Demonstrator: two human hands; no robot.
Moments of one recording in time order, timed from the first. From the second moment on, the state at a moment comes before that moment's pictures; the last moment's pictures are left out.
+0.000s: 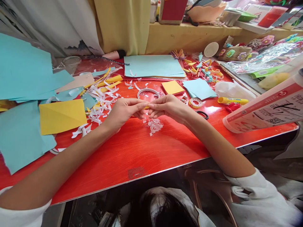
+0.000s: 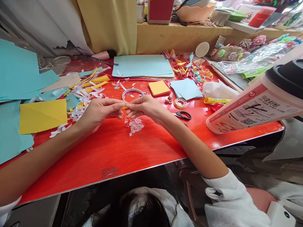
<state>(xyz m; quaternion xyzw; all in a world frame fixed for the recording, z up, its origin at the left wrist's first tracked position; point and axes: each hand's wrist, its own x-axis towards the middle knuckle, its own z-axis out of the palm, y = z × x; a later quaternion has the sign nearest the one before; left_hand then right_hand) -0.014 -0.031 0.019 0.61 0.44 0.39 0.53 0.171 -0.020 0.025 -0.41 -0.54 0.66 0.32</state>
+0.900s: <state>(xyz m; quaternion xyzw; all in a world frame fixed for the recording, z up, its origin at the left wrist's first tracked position) -0.021 -0.027 0.018 0.76 0.48 0.32 0.31 0.161 -0.026 0.019 -0.40 -0.59 0.66 0.24</state>
